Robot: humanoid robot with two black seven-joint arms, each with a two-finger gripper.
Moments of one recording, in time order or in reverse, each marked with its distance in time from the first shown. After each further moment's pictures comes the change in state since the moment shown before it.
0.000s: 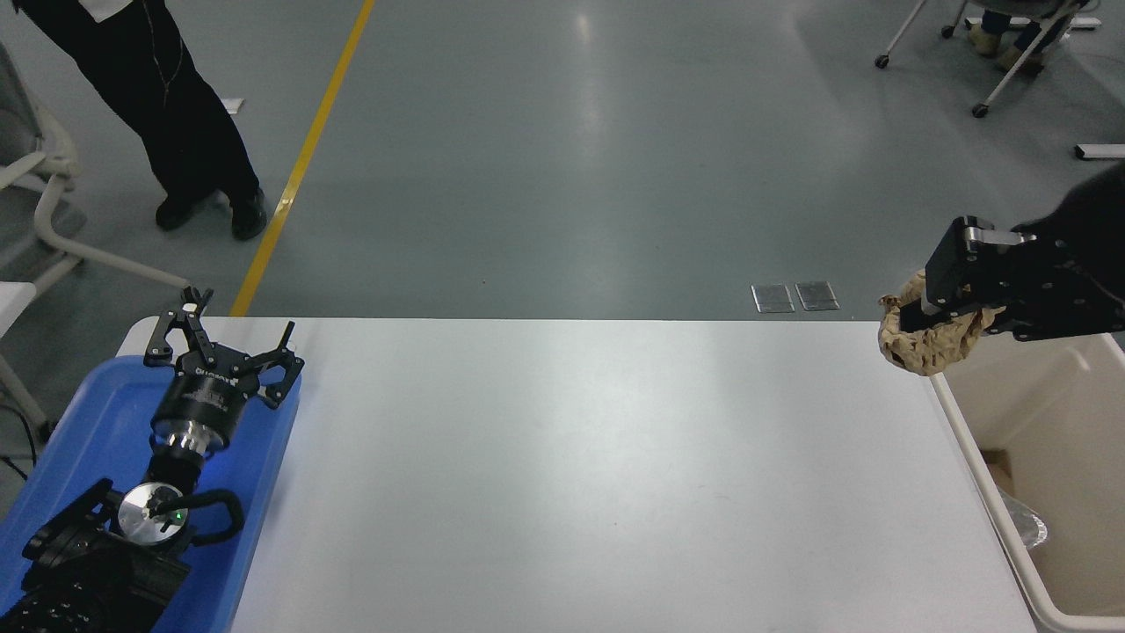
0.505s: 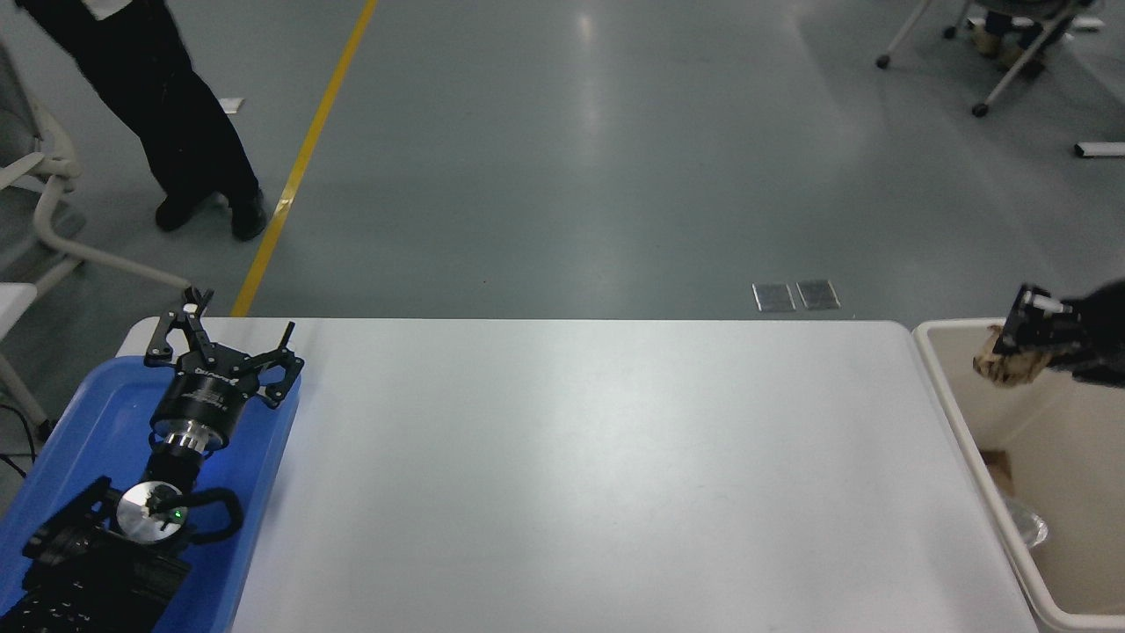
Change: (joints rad) left arm 0.000 0.000 0.000 0.000 0.000 0.000 0.000; right arm -0.857 -0.098 0.219 -0.476 0.074 -0.470 -0.002
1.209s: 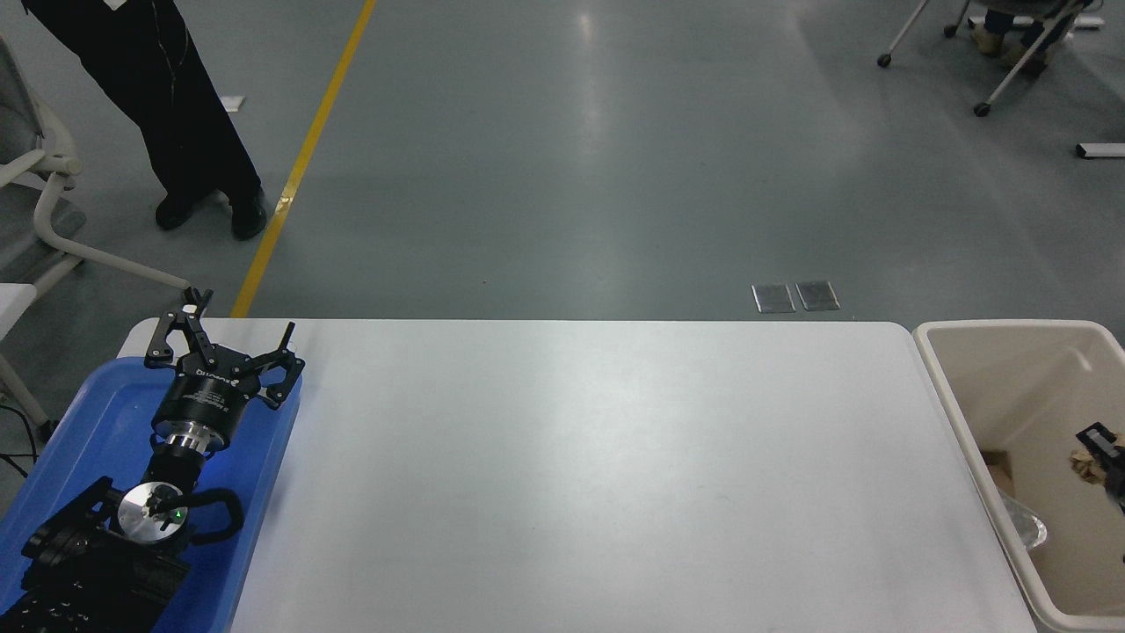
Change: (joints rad) left arm 0.000 0.000 -0.001 0.000 0.000 0.000 -0.001; right arm -0.966 0.267 0.518 -0.822 0.245 -0.386 -0.005
